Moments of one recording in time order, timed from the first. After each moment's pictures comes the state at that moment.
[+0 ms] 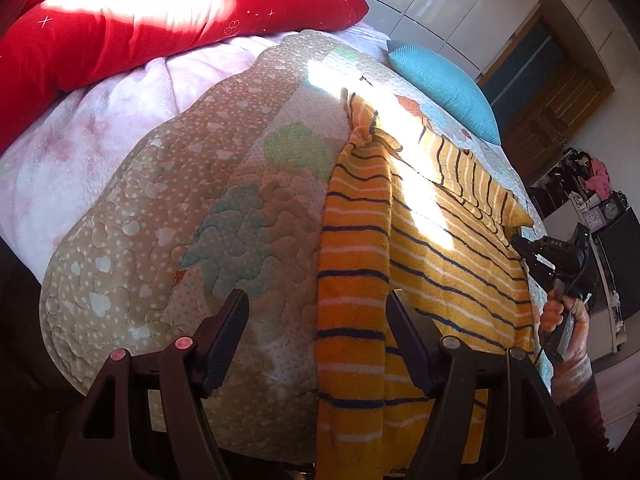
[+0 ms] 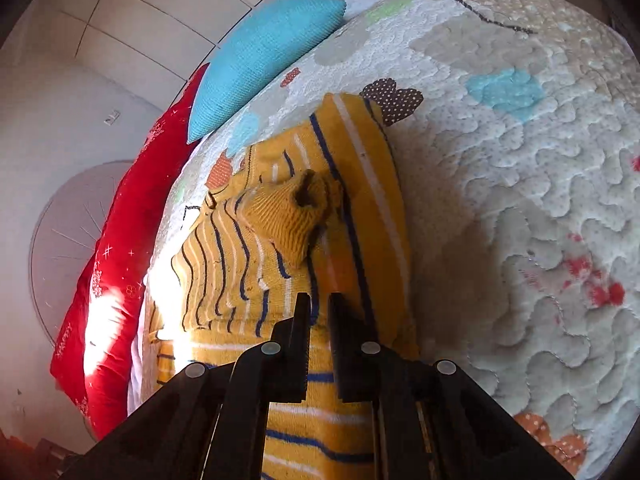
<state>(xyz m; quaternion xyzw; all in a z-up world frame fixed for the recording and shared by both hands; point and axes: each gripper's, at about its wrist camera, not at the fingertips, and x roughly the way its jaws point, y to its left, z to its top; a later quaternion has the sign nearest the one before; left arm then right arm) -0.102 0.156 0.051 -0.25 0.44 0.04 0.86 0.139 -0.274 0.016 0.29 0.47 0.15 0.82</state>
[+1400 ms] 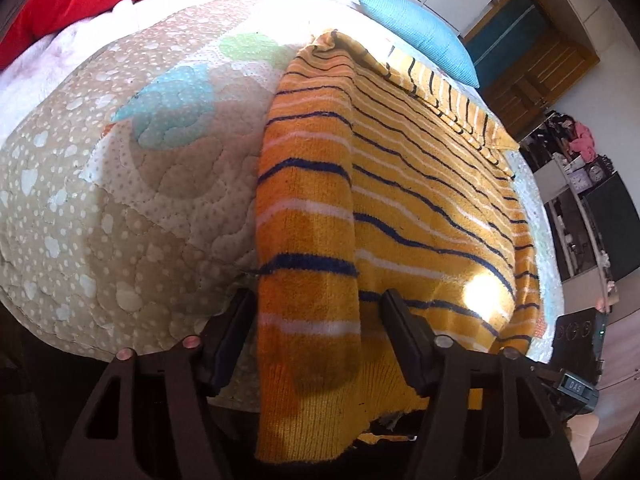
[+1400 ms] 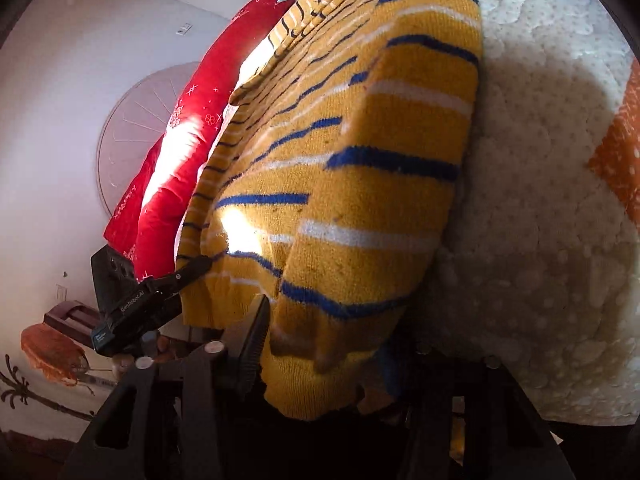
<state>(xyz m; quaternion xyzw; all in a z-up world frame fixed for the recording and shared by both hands) -0.132 0.095 0.001 -0.23 0.49 -0.01 0.84 -0.130 -0.223 -0.045 0.29 0.53 0.33 0.73</state>
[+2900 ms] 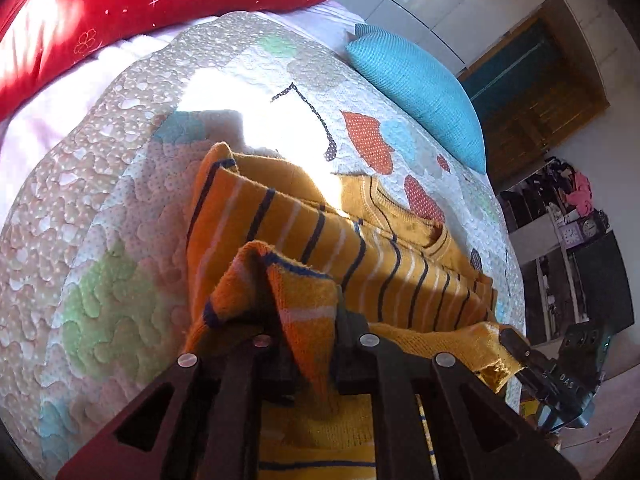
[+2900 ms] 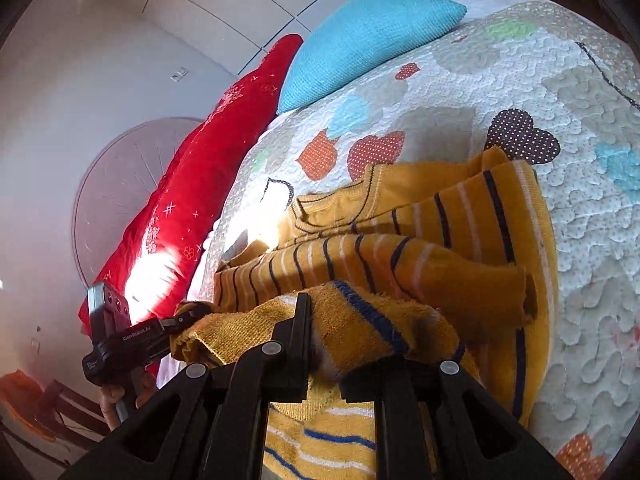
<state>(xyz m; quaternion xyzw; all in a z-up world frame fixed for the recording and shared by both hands) 0.115 0.140 0.063 -0.31 0.46 -0.03 0.83 0.165 -0.223 0.062 0.27 0.47 0.28 0.79</state>
